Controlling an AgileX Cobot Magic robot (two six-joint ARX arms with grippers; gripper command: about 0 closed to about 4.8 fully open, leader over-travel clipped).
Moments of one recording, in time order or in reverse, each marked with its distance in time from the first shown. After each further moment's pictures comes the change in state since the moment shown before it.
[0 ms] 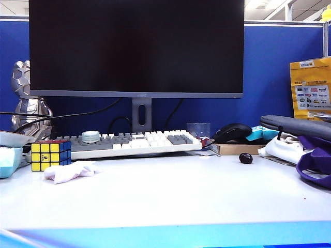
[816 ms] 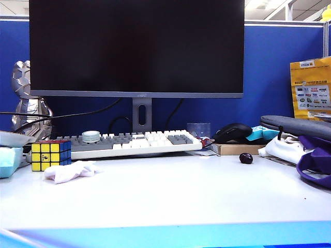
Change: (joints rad) left arm -0.001 0.166 0.207 -0.038 0.000 -0.046; right arm 0.000 0.000 0.000 -0.001 0.000 0.000
